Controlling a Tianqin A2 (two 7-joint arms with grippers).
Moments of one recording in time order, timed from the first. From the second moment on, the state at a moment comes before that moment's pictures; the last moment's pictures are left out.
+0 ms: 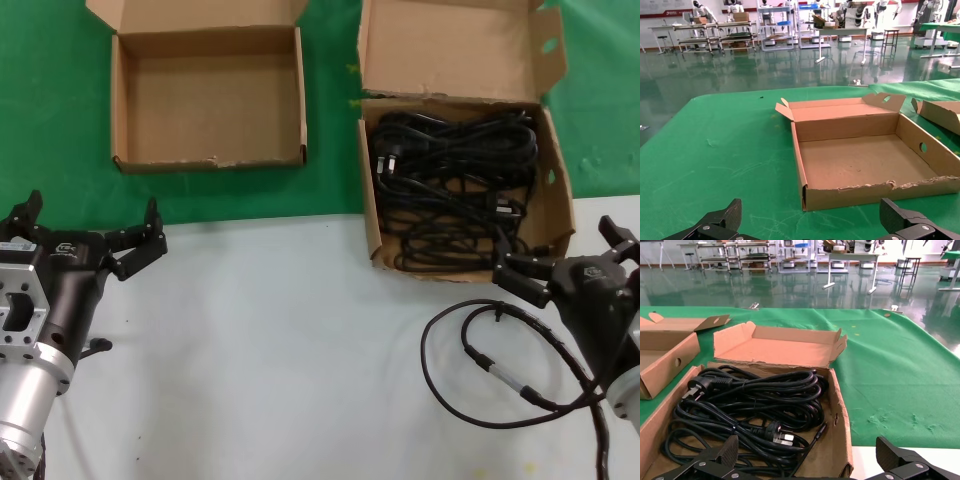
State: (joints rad) left arm -0.02 -0.29 1.61 -1.60 -1.77 0.02 -0.01; right arm 0.00 0.30 -1.60 1.60 1.80 0.00 0.00
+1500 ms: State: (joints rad) left arm -0.02 -0.29 1.61 -1.60 -1.77 0.02 -0.01; right arm 0.00 0.31 -1.60 1.61 1.79 -0.03 -0.01
